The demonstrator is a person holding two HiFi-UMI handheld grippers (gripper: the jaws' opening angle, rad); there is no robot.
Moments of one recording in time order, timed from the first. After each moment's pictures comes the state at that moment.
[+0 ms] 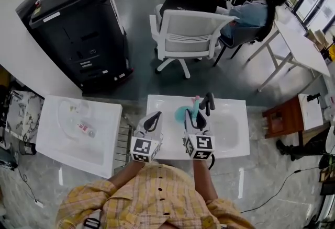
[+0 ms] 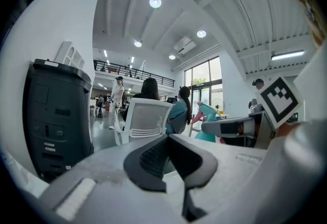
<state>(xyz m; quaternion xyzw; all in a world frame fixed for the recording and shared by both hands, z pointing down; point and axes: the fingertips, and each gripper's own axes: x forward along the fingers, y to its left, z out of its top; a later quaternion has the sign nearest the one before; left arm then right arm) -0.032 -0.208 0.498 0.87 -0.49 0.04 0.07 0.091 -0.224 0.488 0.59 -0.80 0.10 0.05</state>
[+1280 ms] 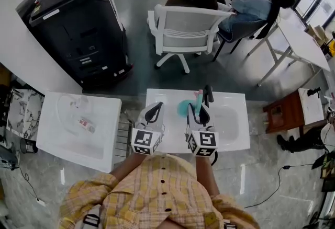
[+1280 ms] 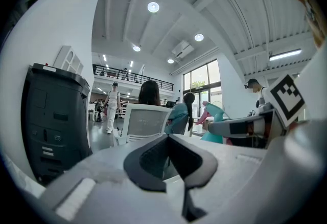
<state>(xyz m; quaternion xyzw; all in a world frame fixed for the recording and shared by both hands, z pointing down) -0.015 -0.209 0.477 0.87 -0.49 0.02 0.05 0.109 -0.207 0.465 0.59 -0.80 0.08 0.04</state>
